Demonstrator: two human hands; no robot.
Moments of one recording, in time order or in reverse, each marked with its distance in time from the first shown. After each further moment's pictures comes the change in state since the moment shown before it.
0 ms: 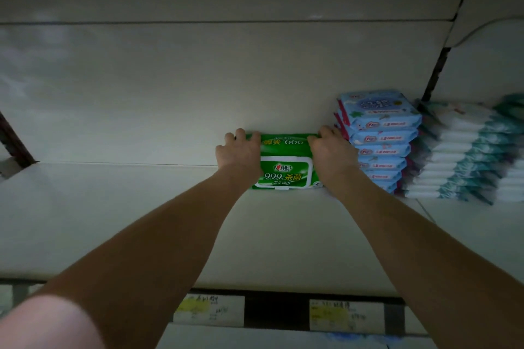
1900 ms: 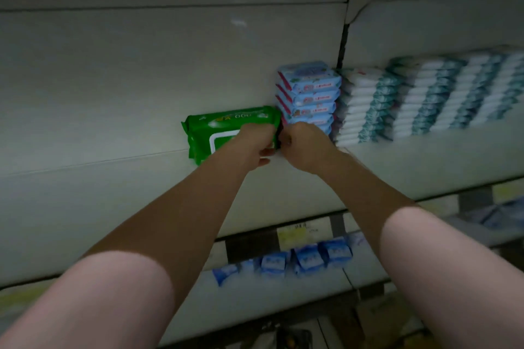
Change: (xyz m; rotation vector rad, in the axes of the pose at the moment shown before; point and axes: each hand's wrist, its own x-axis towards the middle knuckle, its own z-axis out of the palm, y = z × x) left_hand -0.079 0.077 -0.046 -1.420 -0.526 -0.203; right_hand -0.095 0.003 -0.042 0.366 -0.052 0.160
